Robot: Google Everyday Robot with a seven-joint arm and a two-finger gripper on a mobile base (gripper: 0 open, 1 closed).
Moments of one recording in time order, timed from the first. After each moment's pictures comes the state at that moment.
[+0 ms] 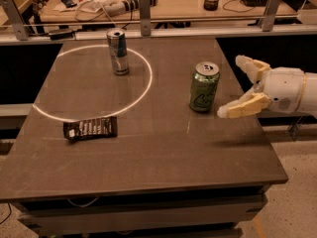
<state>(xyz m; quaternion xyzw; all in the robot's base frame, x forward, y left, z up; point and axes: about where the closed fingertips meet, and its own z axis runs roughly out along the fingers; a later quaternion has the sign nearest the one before) 0.535 -0.174 0.905 -0.43 0.64 0.30 0.56</state>
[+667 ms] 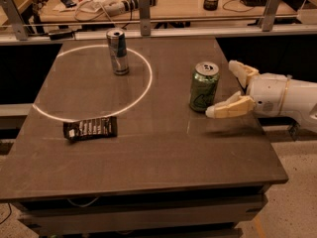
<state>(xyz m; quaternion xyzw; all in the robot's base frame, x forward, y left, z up) 0.556 -0.163 0.879 -0.41 0.65 0.30 0.57</state>
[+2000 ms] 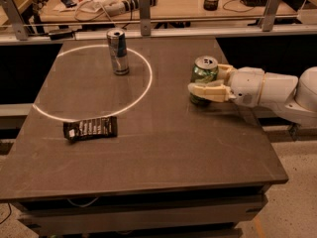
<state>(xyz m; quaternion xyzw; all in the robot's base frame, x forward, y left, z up) 0.587 -0.126 0.874 -0.42 0.62 0.32 0.58</state>
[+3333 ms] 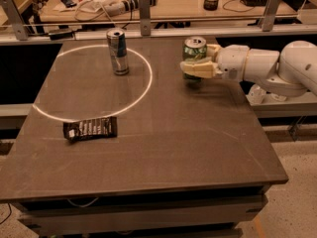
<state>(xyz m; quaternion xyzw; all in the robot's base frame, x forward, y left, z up) 0.659 -0.110 0.891 -0.43 0.62 0.30 0.58</state>
